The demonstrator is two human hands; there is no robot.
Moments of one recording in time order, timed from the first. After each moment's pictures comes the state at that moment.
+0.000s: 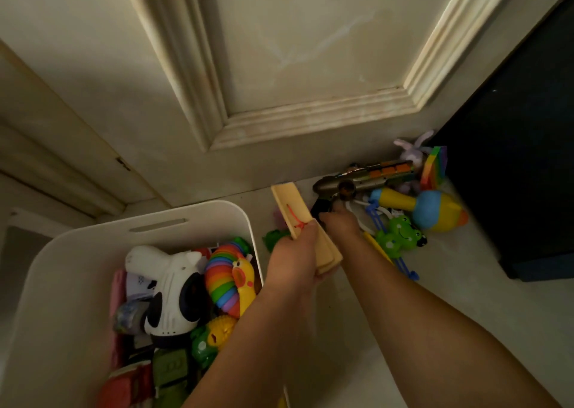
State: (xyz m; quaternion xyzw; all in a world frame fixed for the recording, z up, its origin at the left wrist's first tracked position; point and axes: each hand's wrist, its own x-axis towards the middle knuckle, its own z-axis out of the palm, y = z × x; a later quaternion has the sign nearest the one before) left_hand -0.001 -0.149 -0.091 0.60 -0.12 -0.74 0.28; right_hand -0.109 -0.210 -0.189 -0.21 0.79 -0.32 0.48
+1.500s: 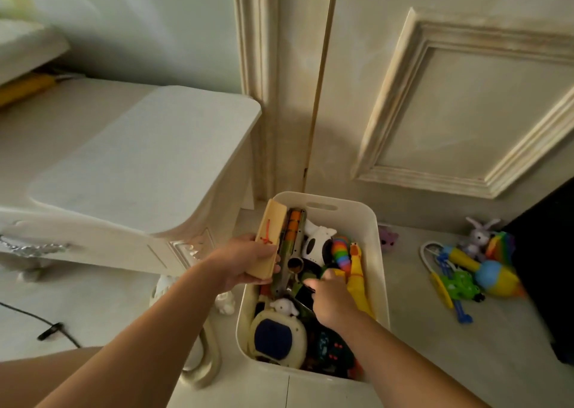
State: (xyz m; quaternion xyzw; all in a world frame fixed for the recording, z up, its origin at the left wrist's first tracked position) left_hand 0.296 0.003 0.029 0.65 -0.28 -0.65 0.29; right_hand 0.096 -0.007 -0.067 -0.74 0.59 0.12 0.28
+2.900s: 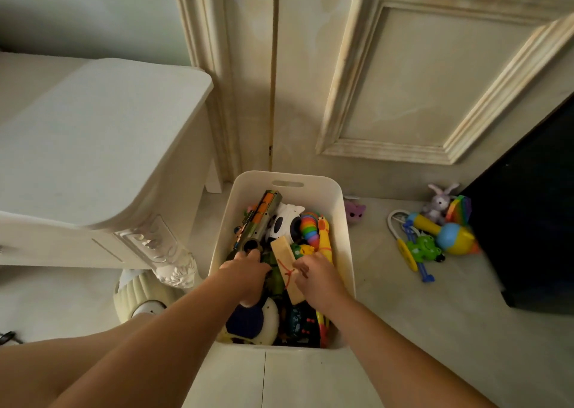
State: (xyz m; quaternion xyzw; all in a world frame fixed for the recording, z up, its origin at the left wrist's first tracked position) left_hand 0.233 0.006 -0.035 0.56 -0.75 -0.23 -0.27; right_hand 0.063 0.014 -0.055 -0.70 0.63 -0.10 0.31
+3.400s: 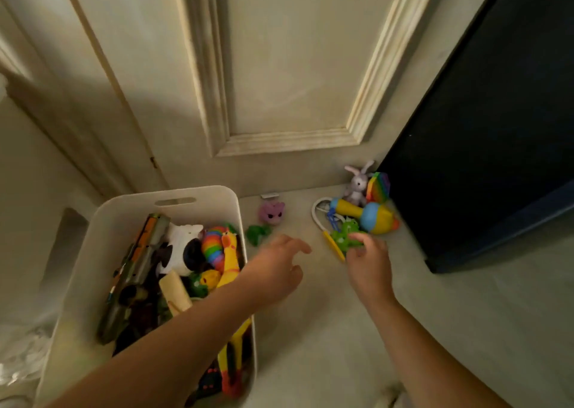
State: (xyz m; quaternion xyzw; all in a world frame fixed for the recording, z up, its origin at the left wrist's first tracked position) left_hand 0.025 -0.053 -0.035 0.48 -0.80 -0.36 0.08; right_hand -0.160 -0.024 -0.063 -0.40 0.82 -0.33 0.24
